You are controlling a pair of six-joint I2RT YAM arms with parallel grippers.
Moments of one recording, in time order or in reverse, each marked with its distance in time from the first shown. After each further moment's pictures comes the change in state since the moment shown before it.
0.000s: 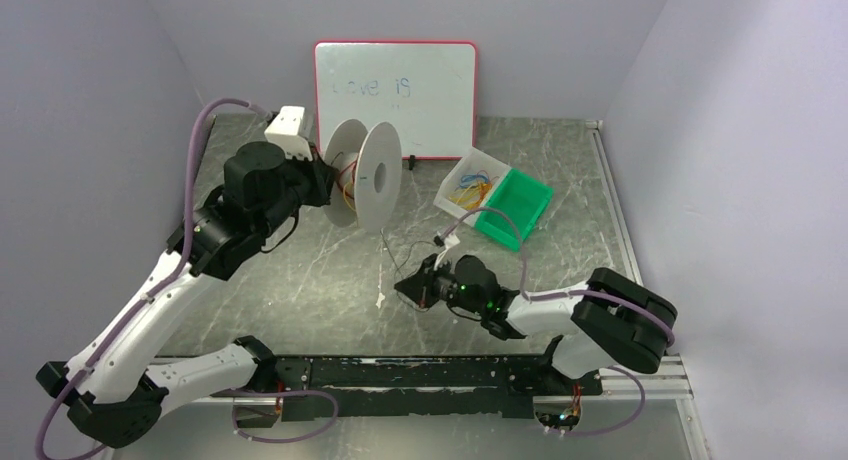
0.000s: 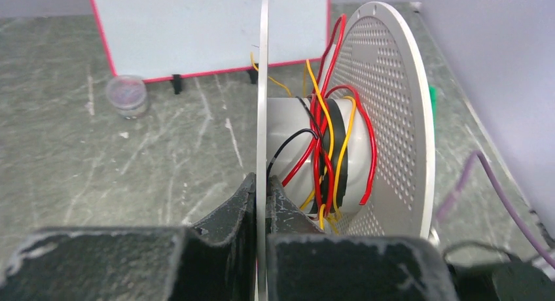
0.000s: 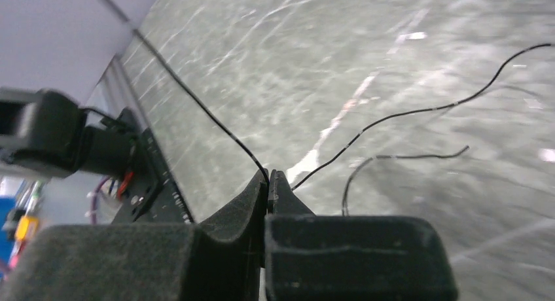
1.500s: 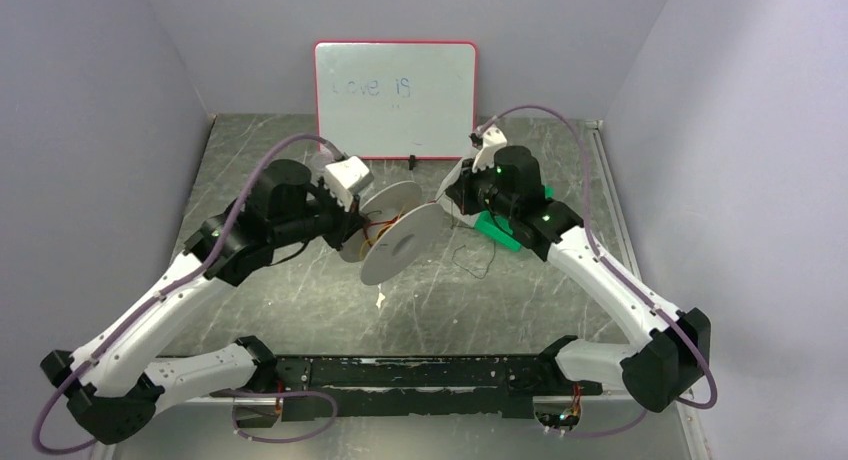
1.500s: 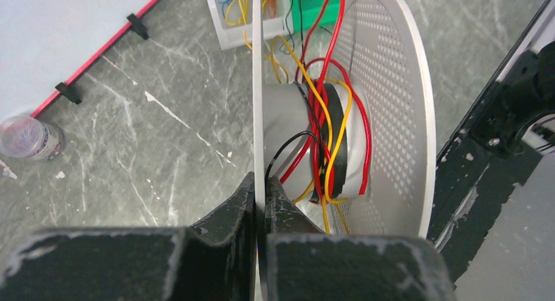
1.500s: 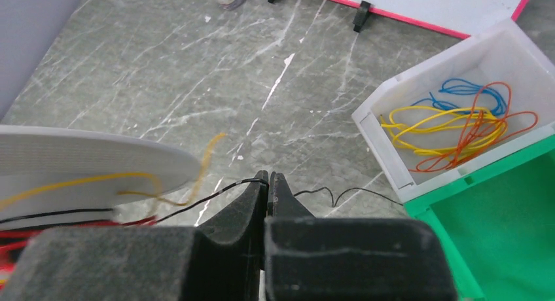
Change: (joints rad) left arm -0.061 -0.034 -0.092 -0.096 0.465 0.366; right arm -0.461 -0.215 0.692 -1.072 -0.022 -0.379
